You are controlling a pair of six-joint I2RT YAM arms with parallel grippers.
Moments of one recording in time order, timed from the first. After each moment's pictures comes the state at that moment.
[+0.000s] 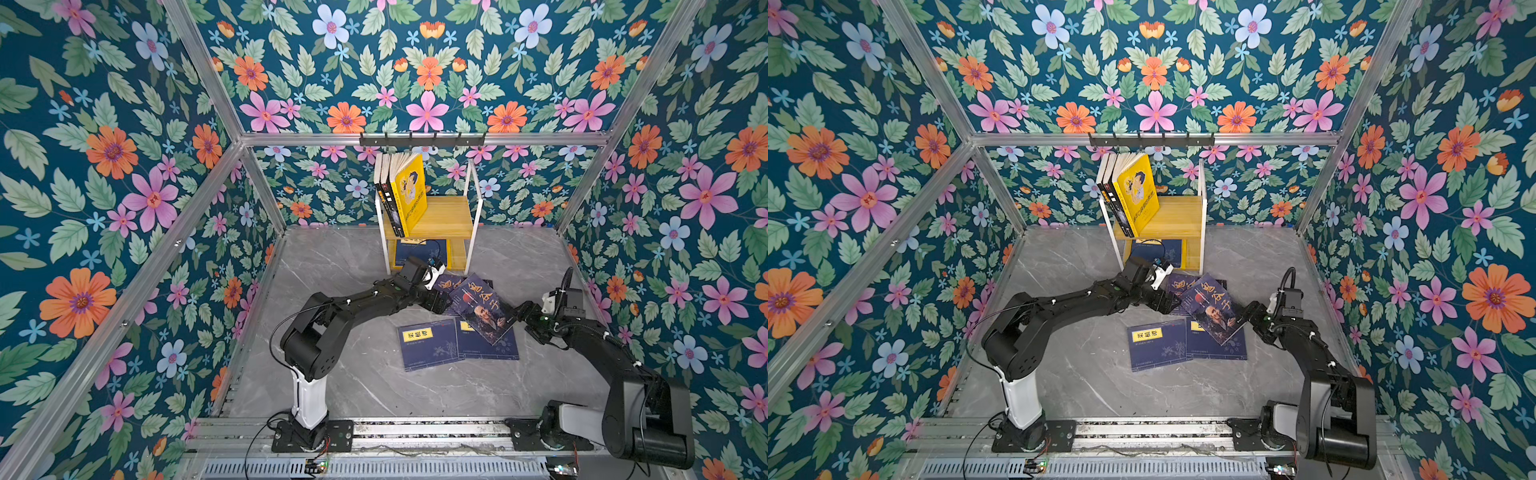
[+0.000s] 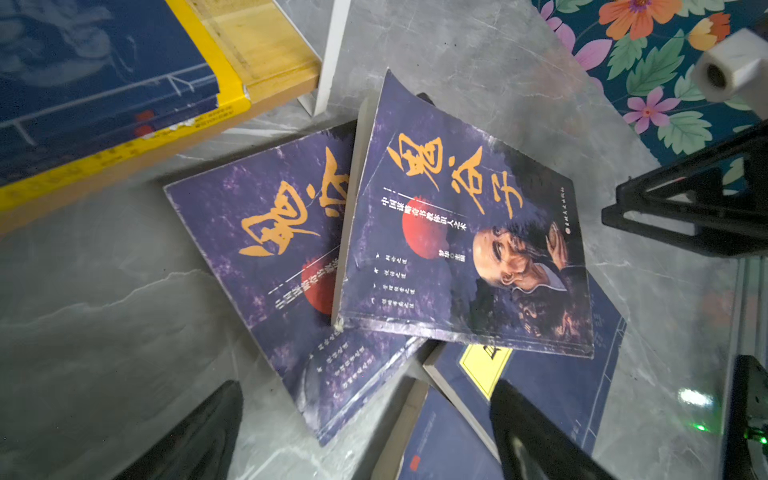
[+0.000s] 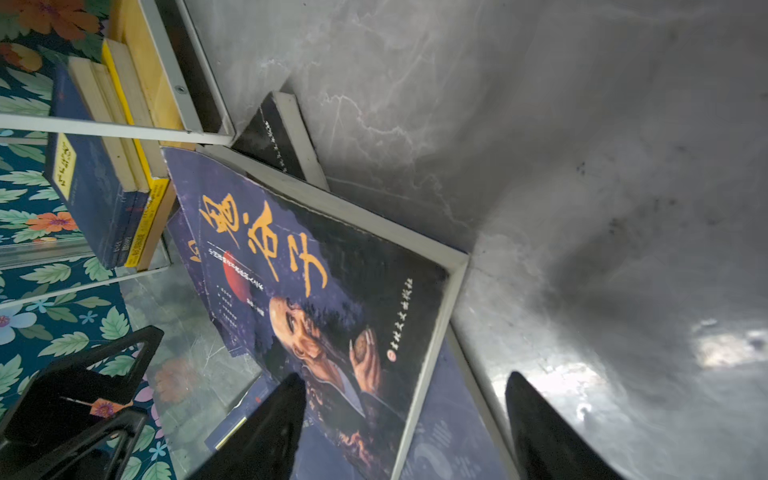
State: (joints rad) left arm -0.73 1.91 1.23 -0.05 0.31 -0.18; right arm -0.17 1.27 0.59 -0.31 -0.43 0.63
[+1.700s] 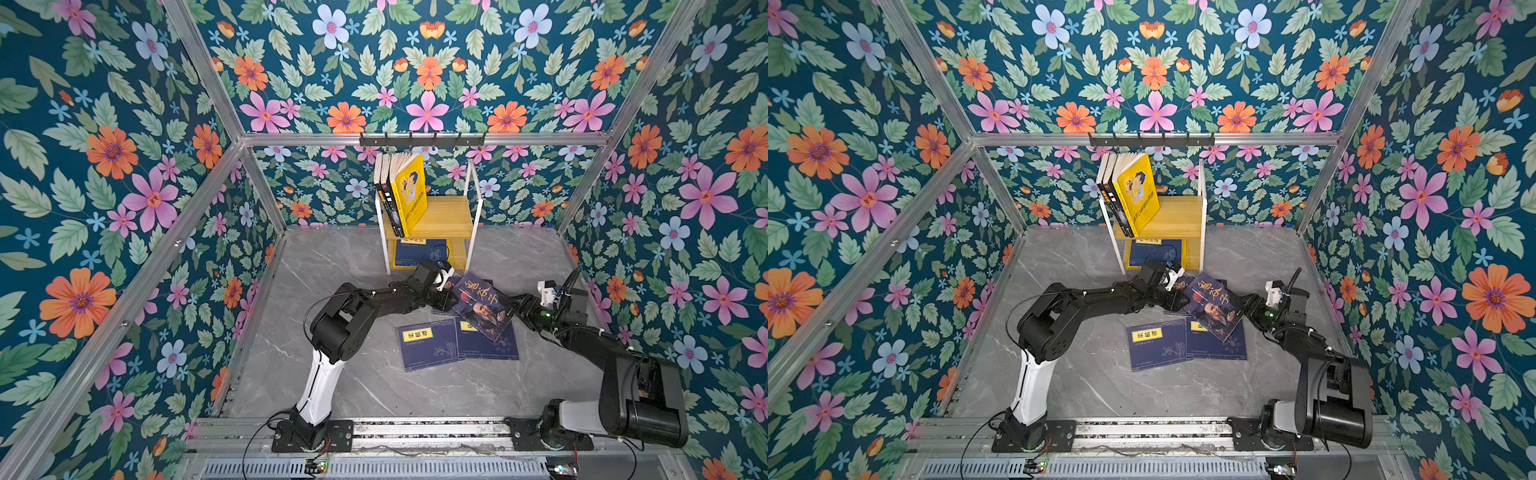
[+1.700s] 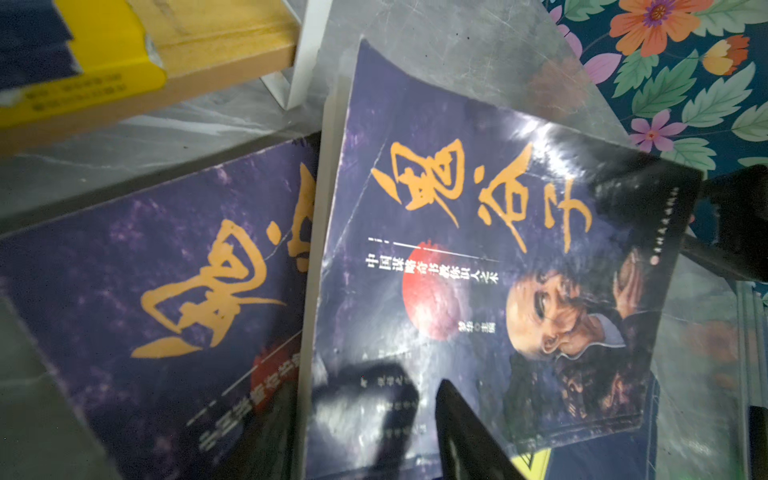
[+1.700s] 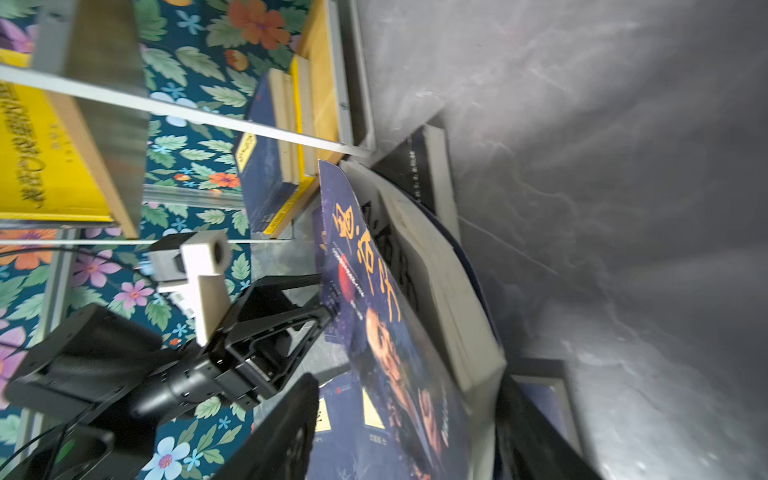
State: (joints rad) left arm -0.75 2.13 1.34 0.07 0.36 -0.27; right arm -0.23 1.35 0.51 0.13 -0.76 0.63
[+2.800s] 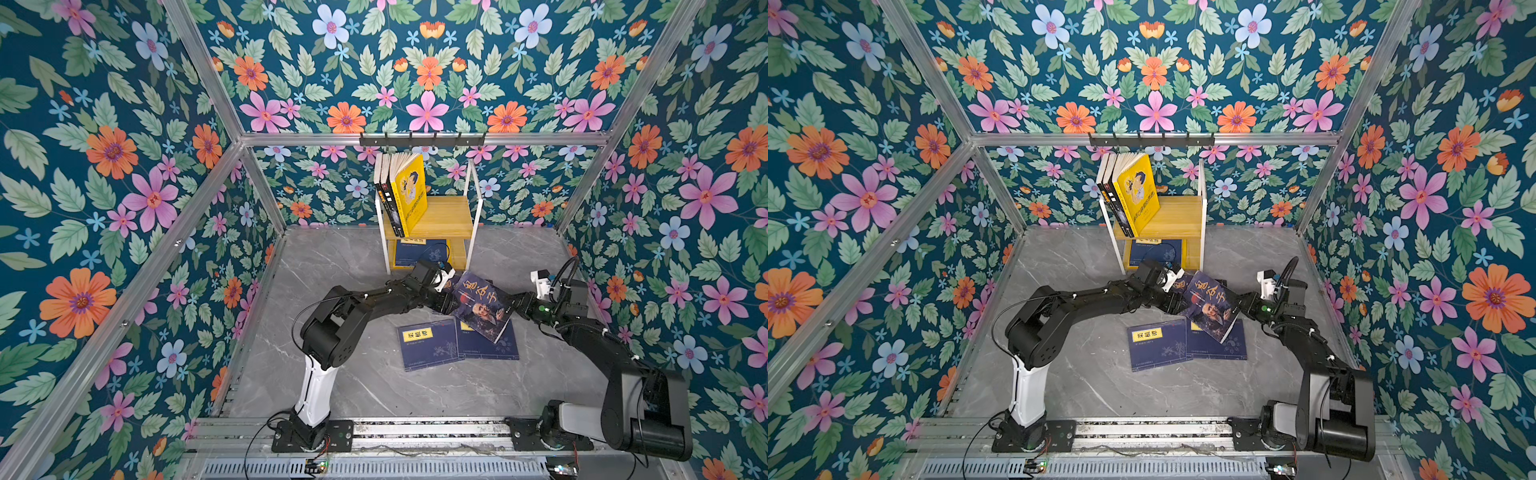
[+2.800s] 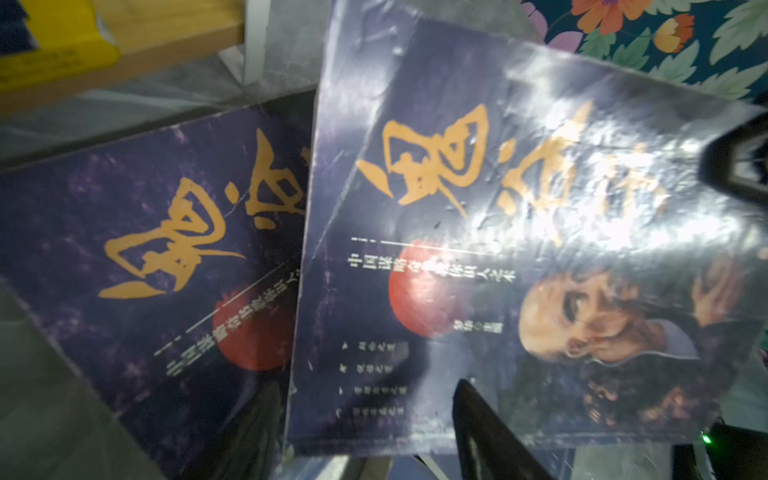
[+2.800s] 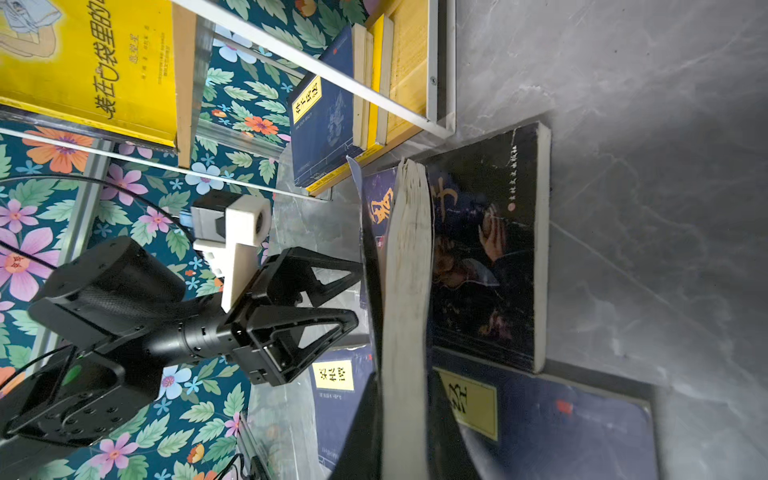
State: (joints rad) left arm -0.74 2.00 1.30 -0.04 0.41 -0.22; right arm -0.18 1.26 0.60 -0.05 -0.83 0.49
